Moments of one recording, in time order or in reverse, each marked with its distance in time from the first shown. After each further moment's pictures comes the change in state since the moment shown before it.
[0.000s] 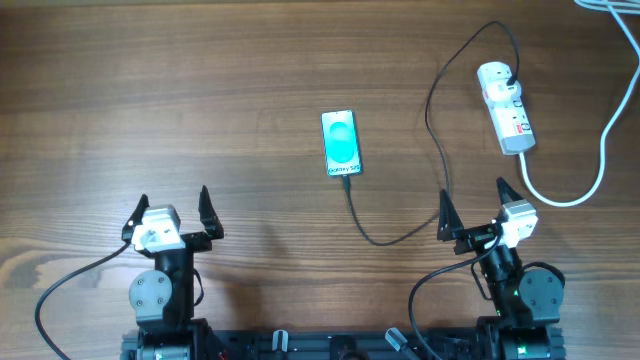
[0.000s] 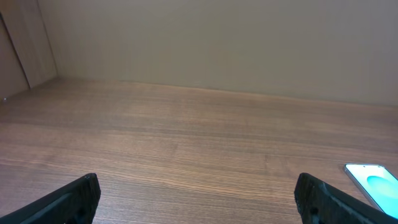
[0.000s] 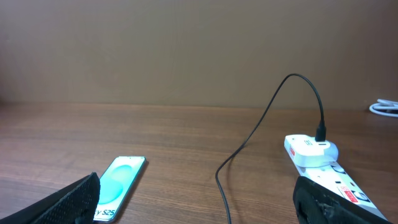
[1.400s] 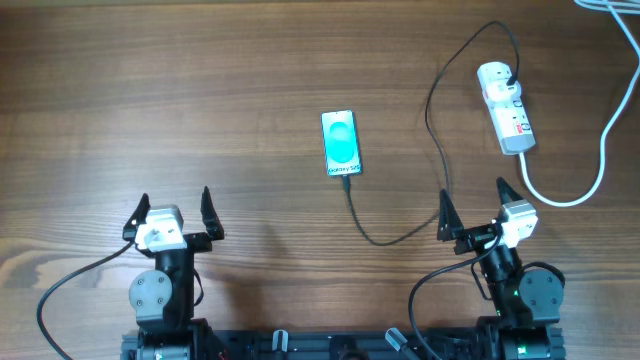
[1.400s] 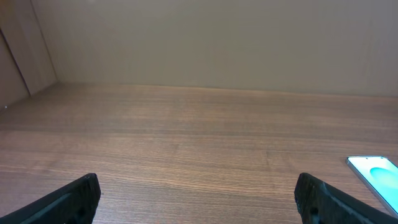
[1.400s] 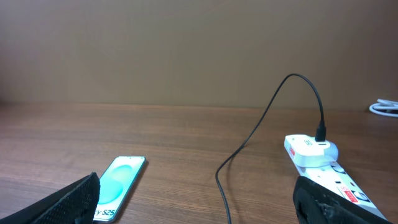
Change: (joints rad) left arm 0.000 0.000 0.000 -0.003 0.011 0.044; right arm 0.000 0.000 0.000 0.000 0.000 0.000
